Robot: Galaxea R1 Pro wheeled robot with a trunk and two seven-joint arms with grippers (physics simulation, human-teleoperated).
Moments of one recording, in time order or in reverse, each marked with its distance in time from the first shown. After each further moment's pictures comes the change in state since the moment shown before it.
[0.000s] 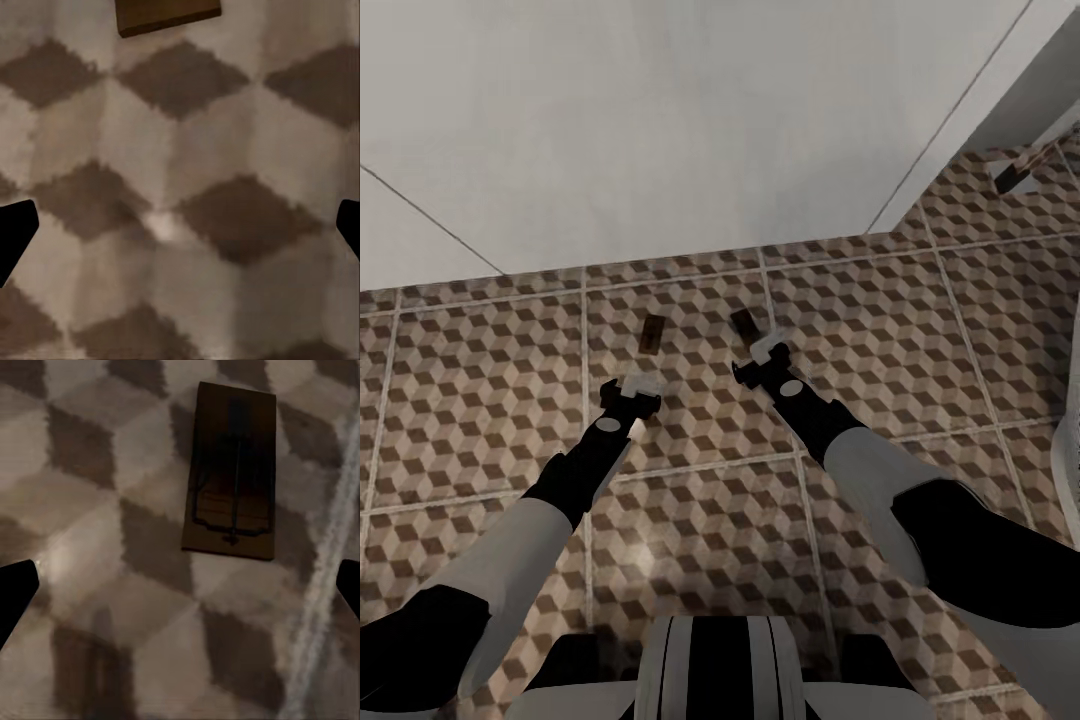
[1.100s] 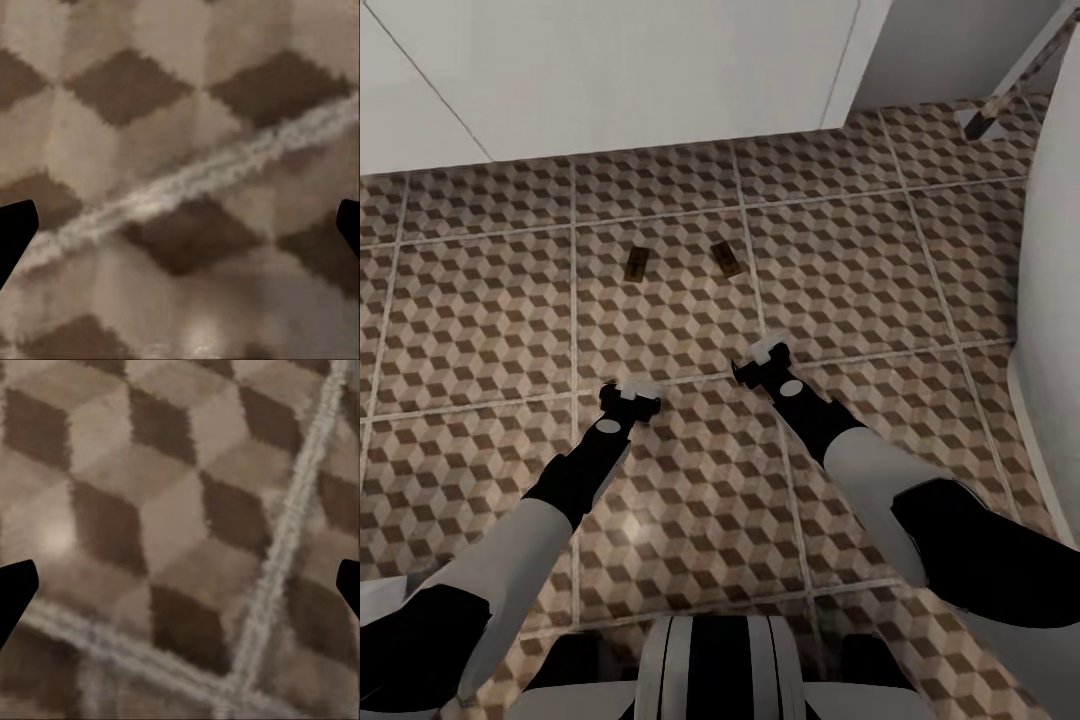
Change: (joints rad) left arm 0.000 0.000 0.000 0.016 0.000 0.000 0.001; right arm 0.000 0.000 0.000 0.000 0.001 0.000 0.000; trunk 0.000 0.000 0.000
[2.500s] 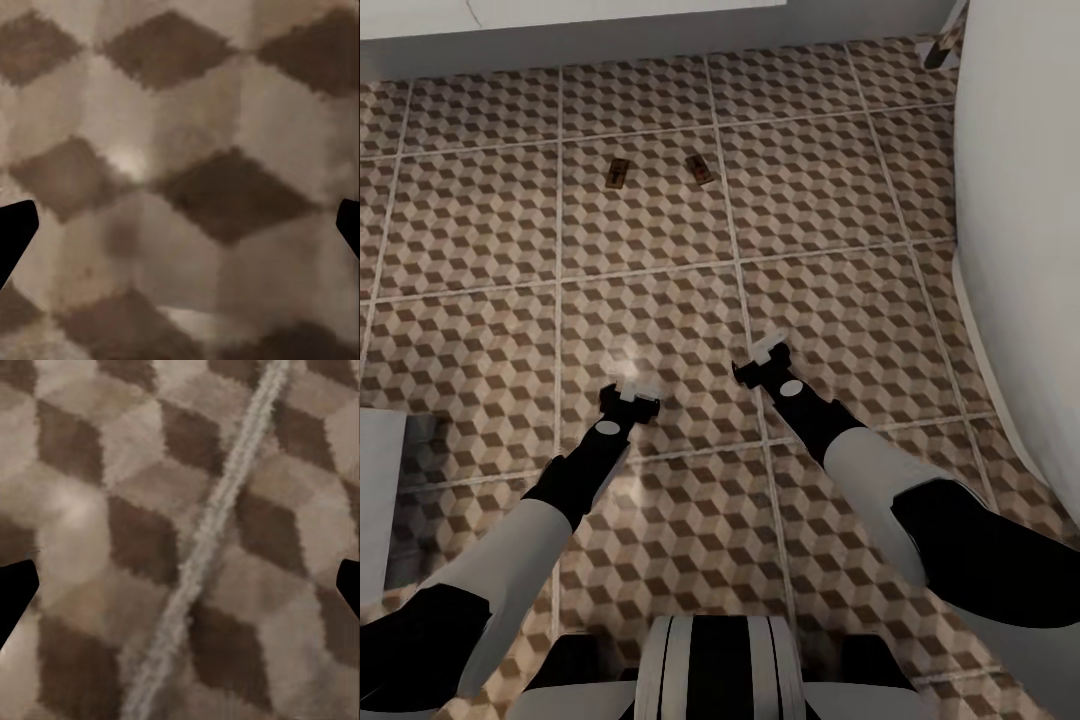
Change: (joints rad) left arm 0.000 0.002 0.000 0.013 0.000 -0.004 0.000; right arm 0.000 0.000 -0.001 0.000 0.001 0.000 0.000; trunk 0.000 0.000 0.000
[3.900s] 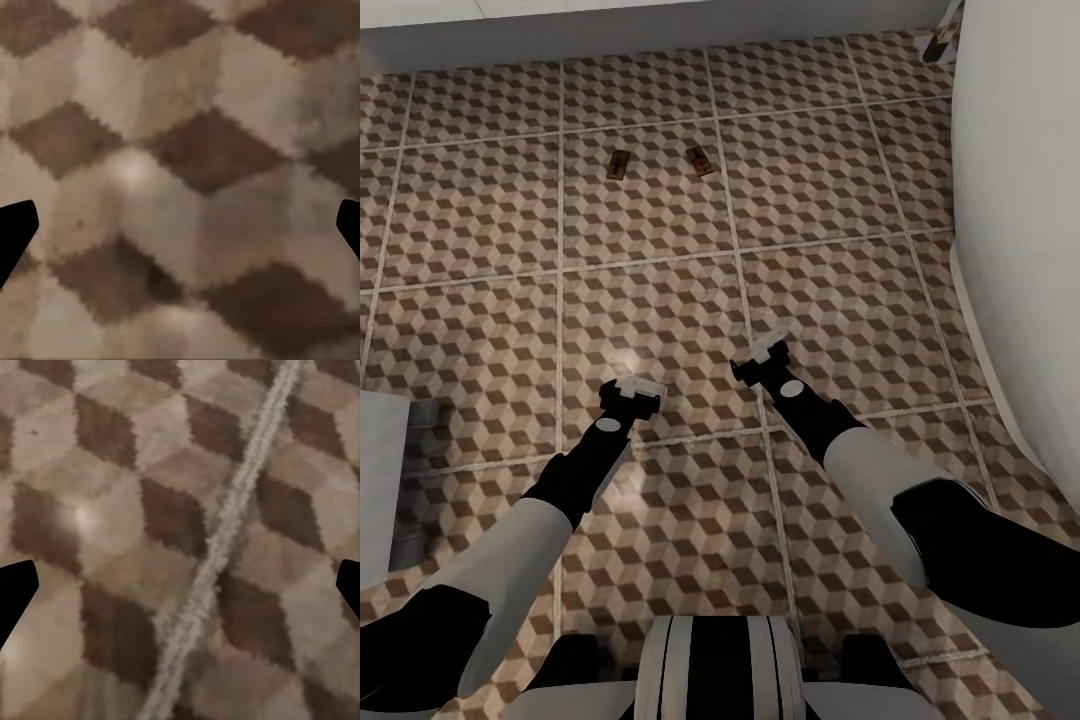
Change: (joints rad) left arm 0.000 -0.002 0.000 -0.028 0.000 0.008 0.005; right arm 0.000 0.000 0.000 0.000 0.000 -0.043 0.001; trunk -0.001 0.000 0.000
